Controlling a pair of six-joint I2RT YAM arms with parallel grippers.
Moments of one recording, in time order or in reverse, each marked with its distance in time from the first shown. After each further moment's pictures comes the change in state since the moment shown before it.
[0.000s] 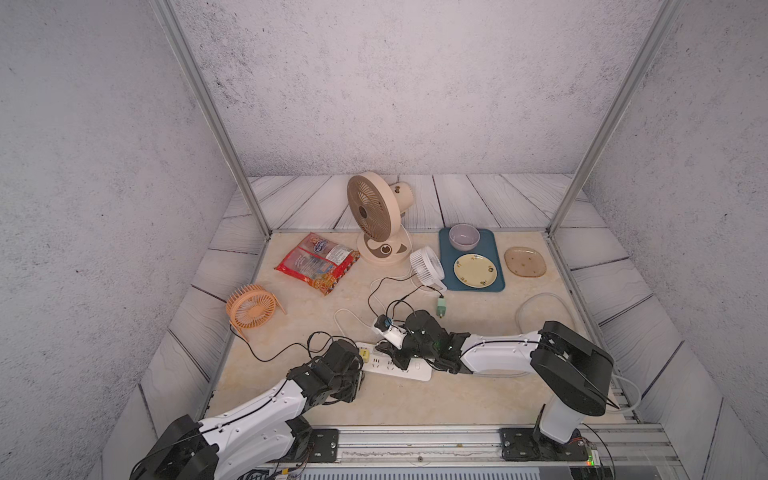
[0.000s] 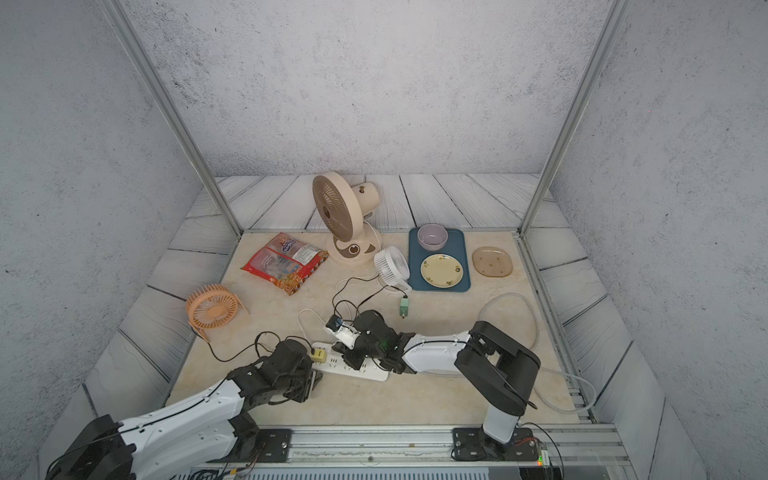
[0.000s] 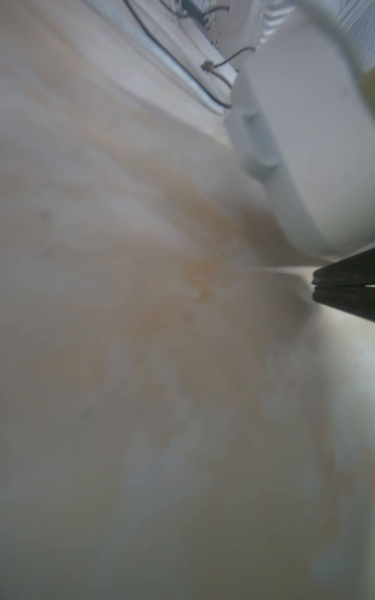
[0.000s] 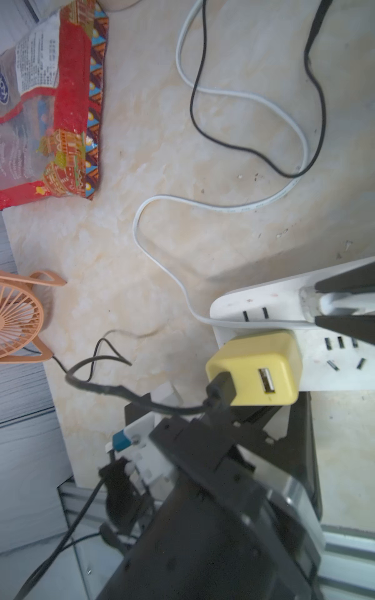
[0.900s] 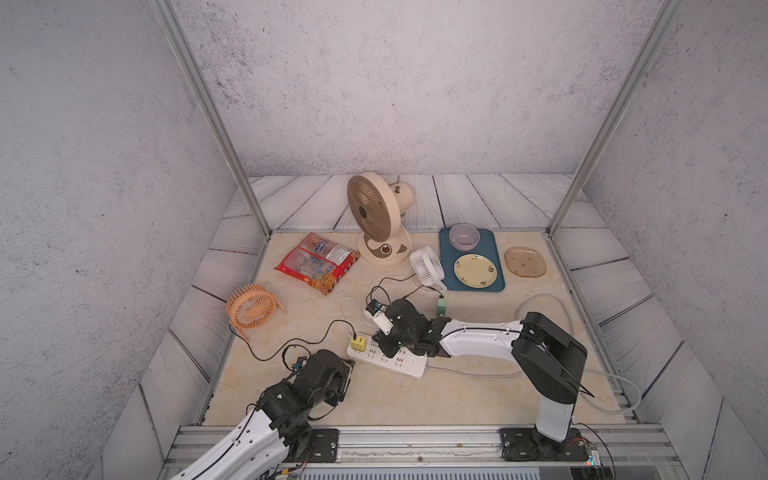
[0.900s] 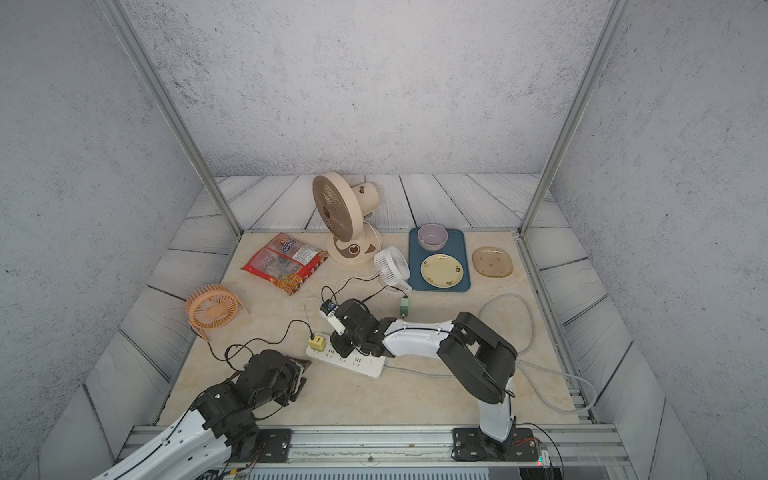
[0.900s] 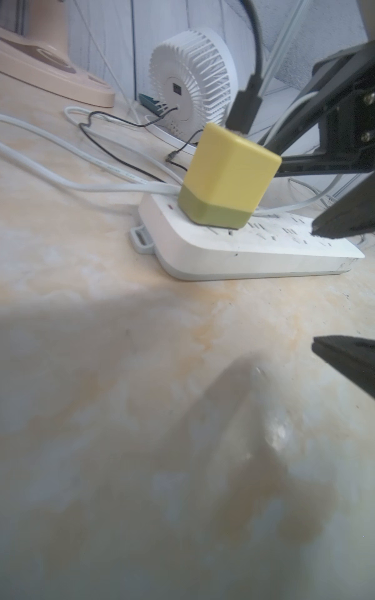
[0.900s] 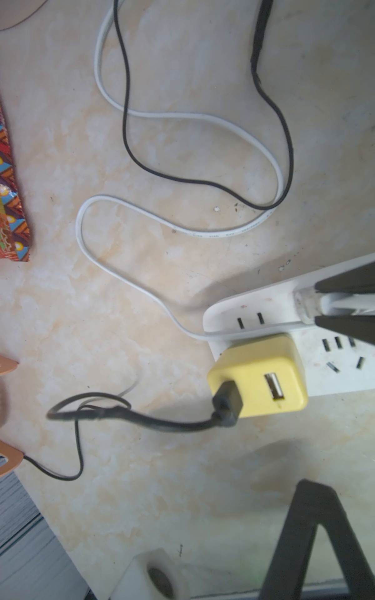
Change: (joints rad) left arm 0.006 -0.418 -0.038 -0.159 -0.129 0.196; right arm -0.002 0.142 0.279 -0.330 0.151 0.195
